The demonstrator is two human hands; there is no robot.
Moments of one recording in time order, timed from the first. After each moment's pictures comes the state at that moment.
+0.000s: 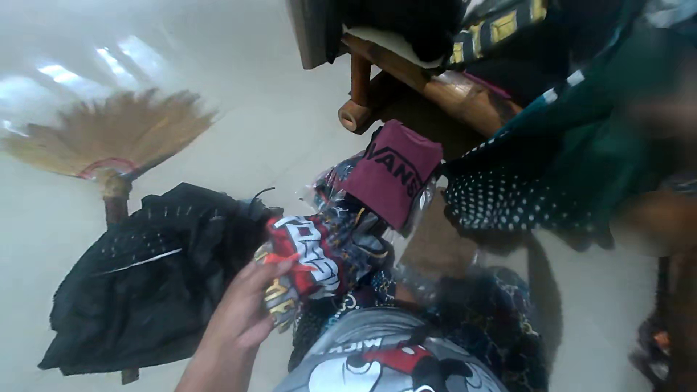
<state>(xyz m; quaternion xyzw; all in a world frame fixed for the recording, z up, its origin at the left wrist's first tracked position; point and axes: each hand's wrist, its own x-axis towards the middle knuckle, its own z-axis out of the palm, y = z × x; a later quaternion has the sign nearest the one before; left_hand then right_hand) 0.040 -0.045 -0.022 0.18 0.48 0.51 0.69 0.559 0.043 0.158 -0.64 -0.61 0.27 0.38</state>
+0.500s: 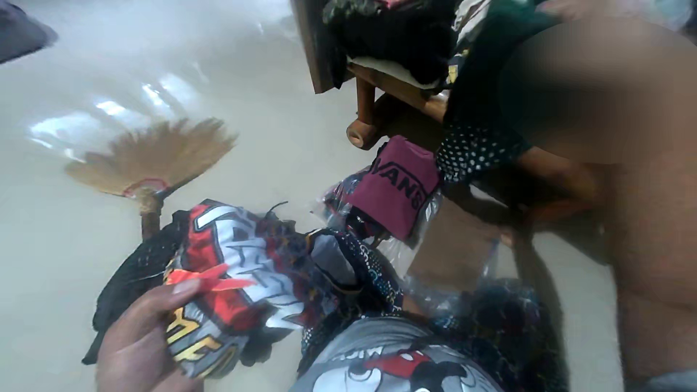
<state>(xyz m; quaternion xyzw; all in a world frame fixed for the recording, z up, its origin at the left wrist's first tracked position) 0.002 -0.066 0.056 0.26 0.29 0.62 0.68 0.457 0.130 0.206 -0.68 -0.70 0.08 0.20</state>
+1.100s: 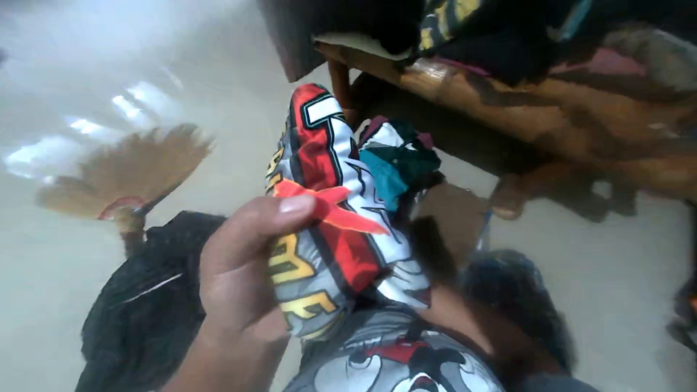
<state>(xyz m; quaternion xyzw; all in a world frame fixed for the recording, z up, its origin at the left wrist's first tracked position) 0.136 -0.014 0.114 0.35 0.12 0.47 0.80 0.319 -0.084 0.056 -0.55 -0.47 0.60 0.35</state>
